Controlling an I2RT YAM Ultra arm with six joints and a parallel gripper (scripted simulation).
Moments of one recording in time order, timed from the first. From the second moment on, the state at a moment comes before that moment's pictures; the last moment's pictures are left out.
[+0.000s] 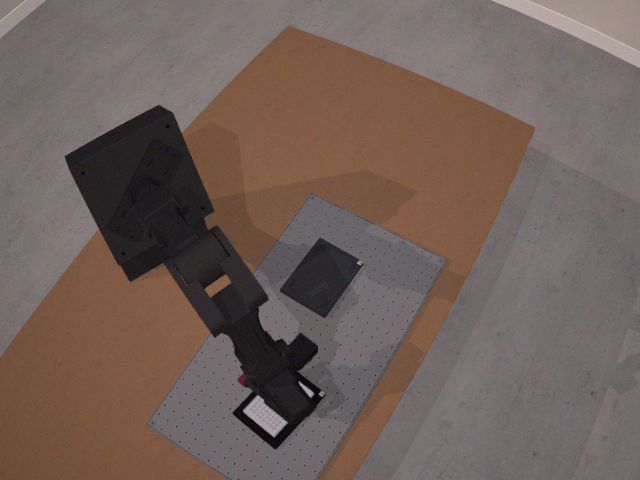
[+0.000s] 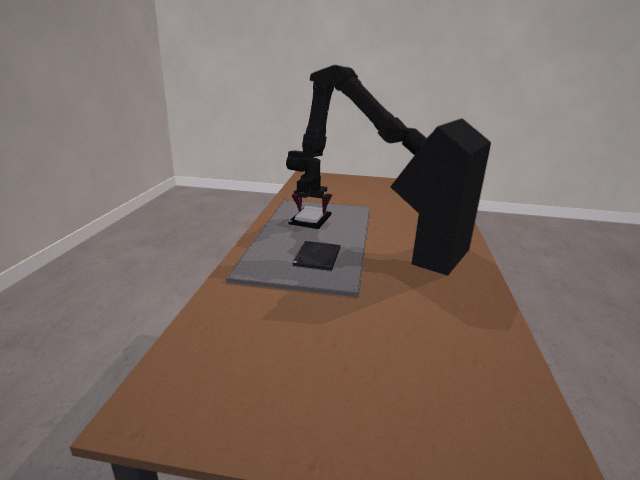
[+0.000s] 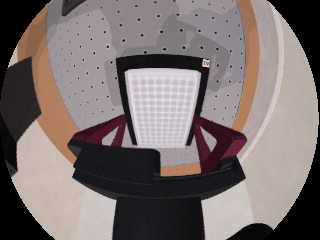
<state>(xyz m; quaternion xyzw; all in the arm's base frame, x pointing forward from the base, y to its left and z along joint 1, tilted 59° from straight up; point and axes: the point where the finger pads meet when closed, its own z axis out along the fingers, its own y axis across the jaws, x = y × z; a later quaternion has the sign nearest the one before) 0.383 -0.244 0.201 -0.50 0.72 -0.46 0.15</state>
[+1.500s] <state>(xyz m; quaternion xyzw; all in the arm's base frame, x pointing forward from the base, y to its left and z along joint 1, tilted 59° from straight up) 0.394 -0.253 0.195 -0.50 0.72 -0.46 0.16</state>
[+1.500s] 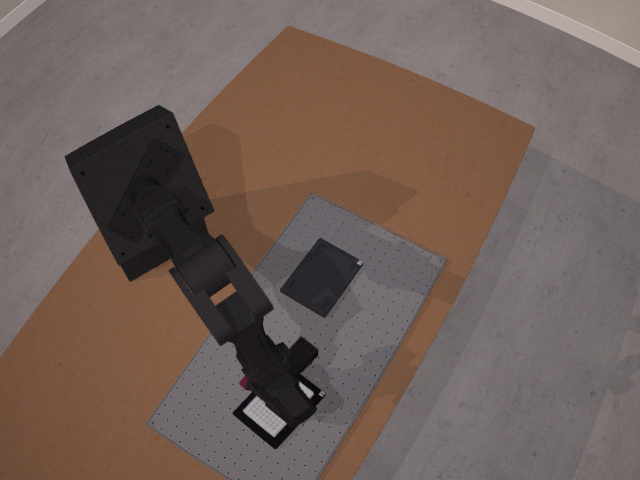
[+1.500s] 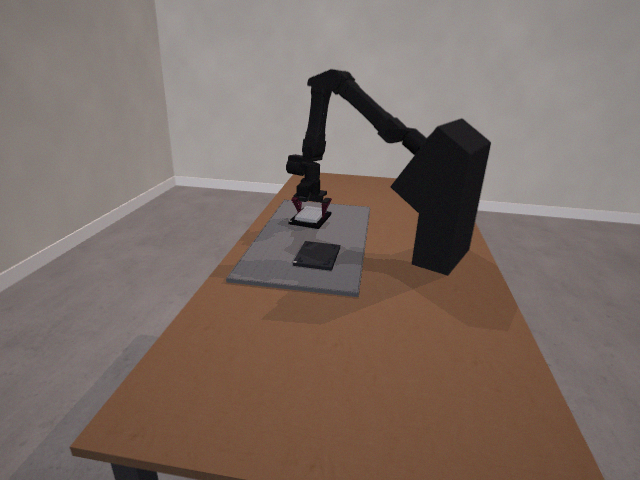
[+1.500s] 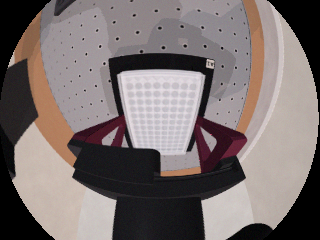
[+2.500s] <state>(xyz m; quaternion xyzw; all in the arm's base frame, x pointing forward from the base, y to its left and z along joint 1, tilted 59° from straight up) 0.396 -0.253 0.197 -0.50 0.71 -0.47 0.16</state>
